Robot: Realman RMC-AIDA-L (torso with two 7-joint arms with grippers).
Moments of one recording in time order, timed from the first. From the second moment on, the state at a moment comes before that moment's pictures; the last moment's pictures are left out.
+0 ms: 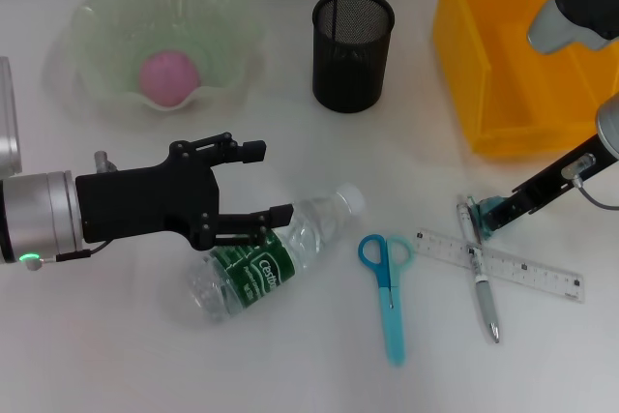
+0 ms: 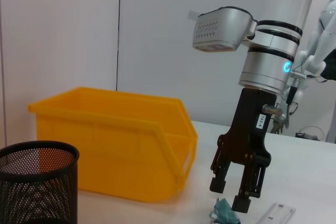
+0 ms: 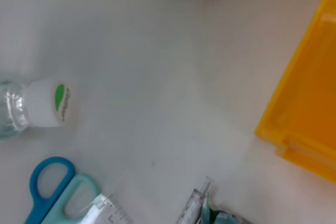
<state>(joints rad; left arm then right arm) -0.42 -2.05 1.06 0.61 1.66 1.50 -1.11 0.62 2.08 -1.26 -1.17 -2.68 -1.52 2.60</state>
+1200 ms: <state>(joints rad) -0.43 -2.06 1.06 0.62 1.69 1.50 -1.12 0.65 2.09 -1.31 -1.08 -2.68 -1.44 2.59</state>
